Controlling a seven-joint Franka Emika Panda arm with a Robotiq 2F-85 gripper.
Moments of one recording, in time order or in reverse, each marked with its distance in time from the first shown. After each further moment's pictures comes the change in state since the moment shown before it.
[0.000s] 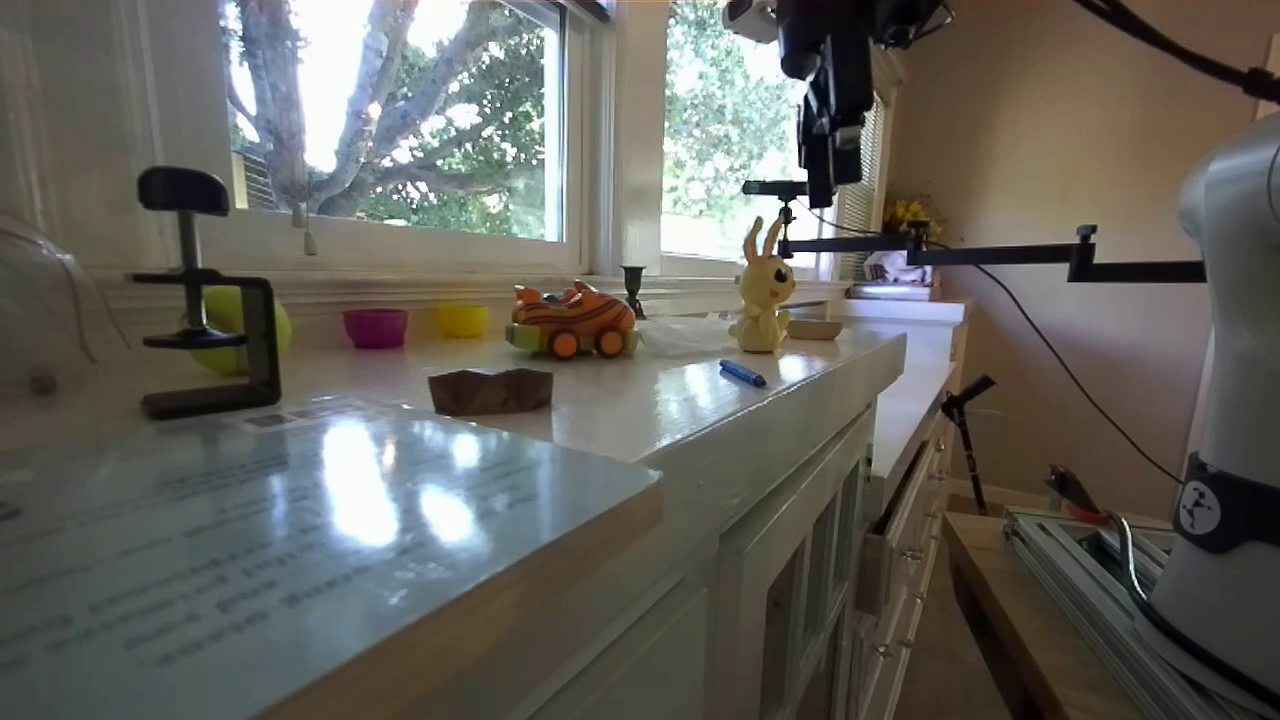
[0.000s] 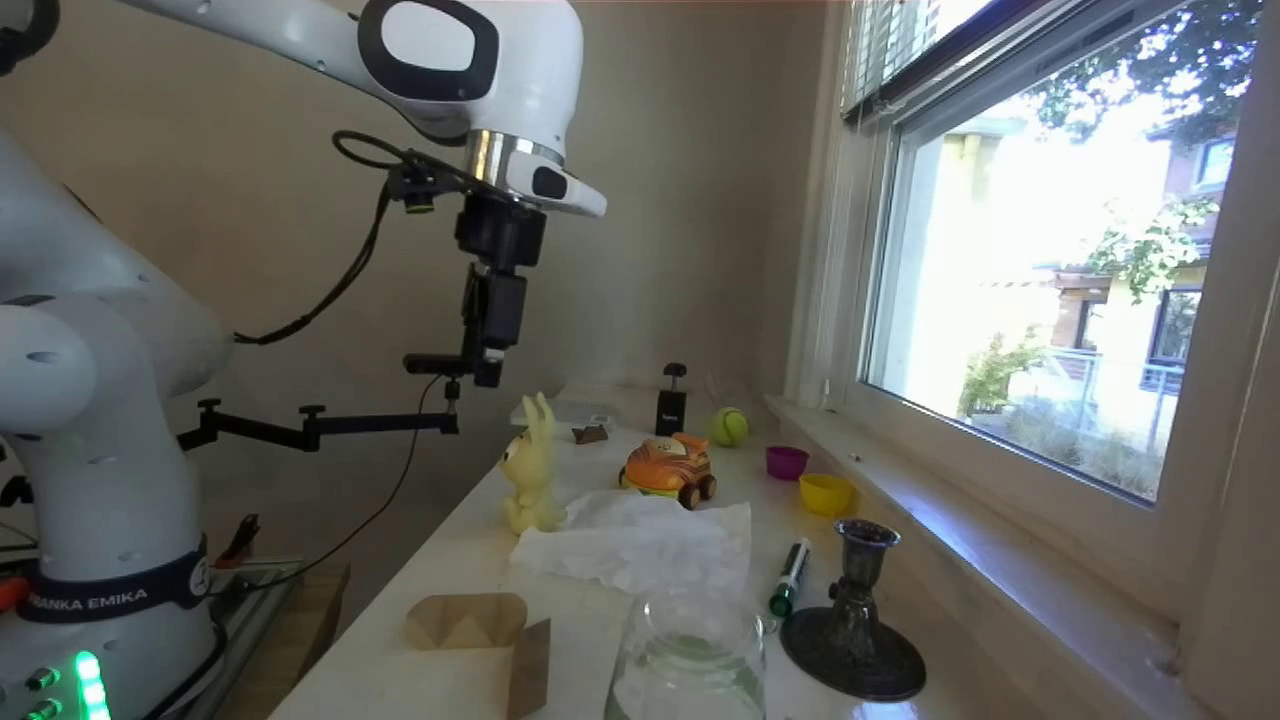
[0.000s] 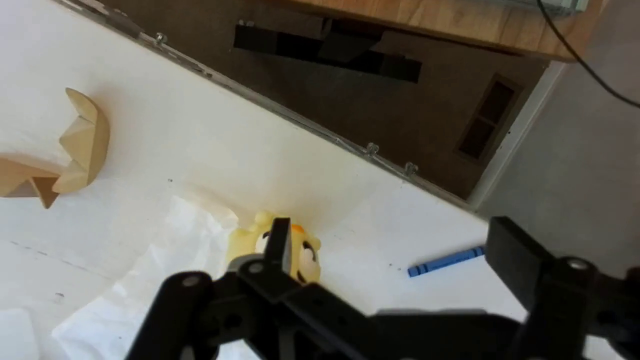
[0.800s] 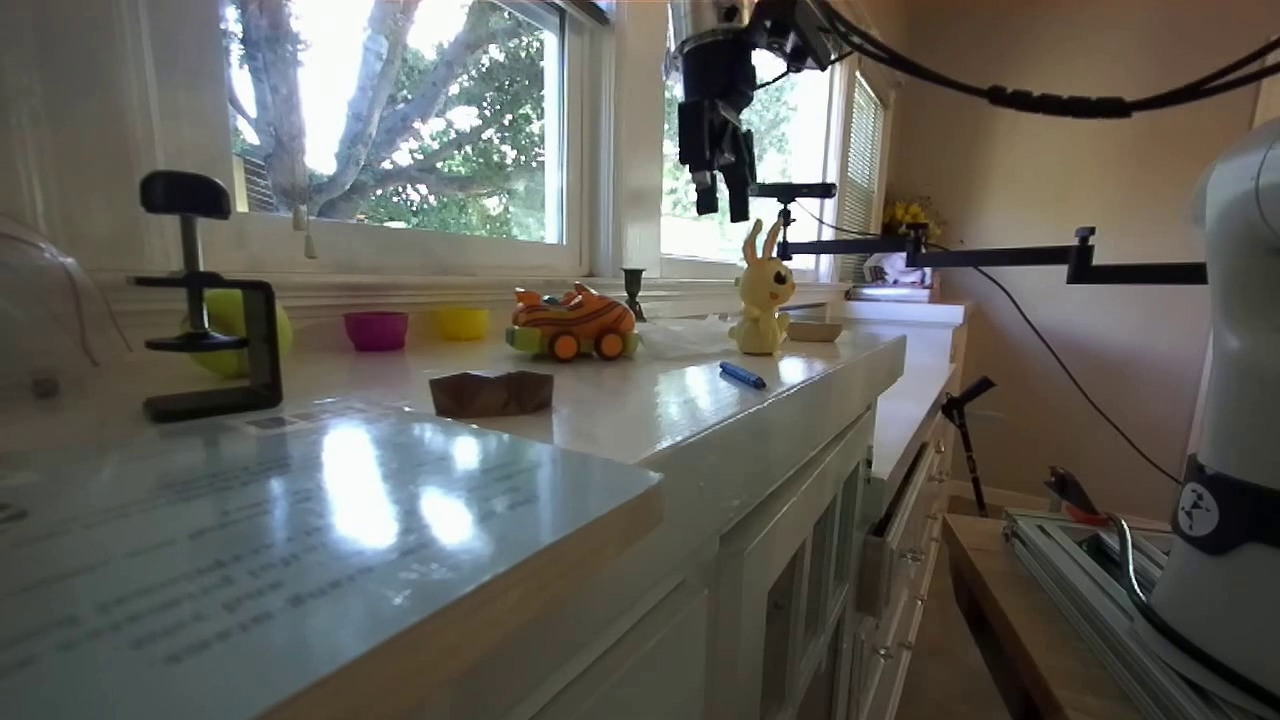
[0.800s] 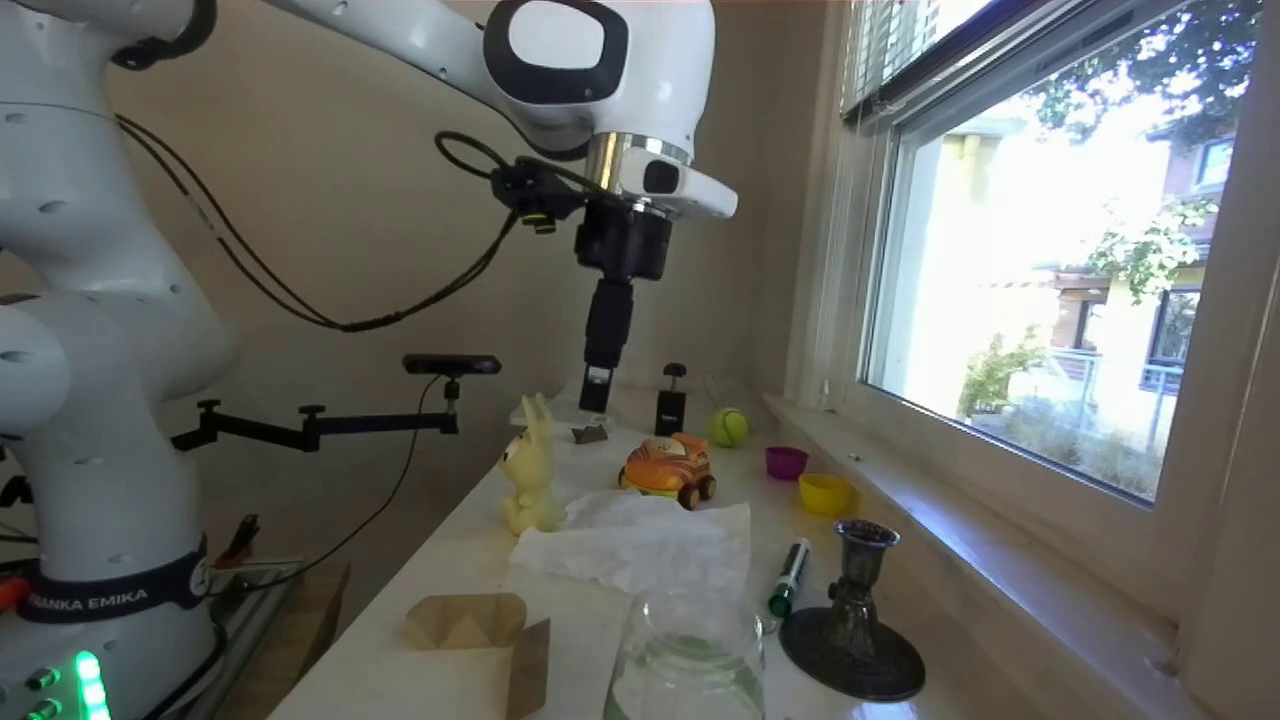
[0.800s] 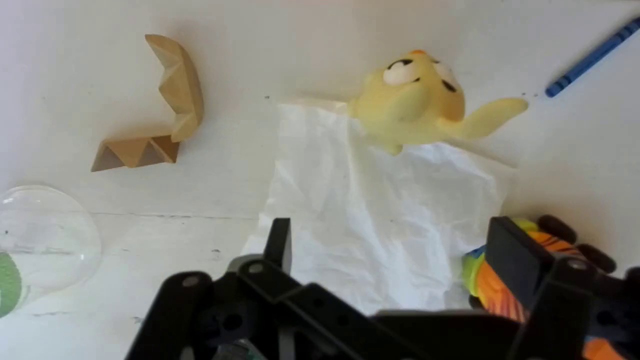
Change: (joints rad) arm -0.119 0.360 -0.011 0.276 -0.008 0.105 0.278
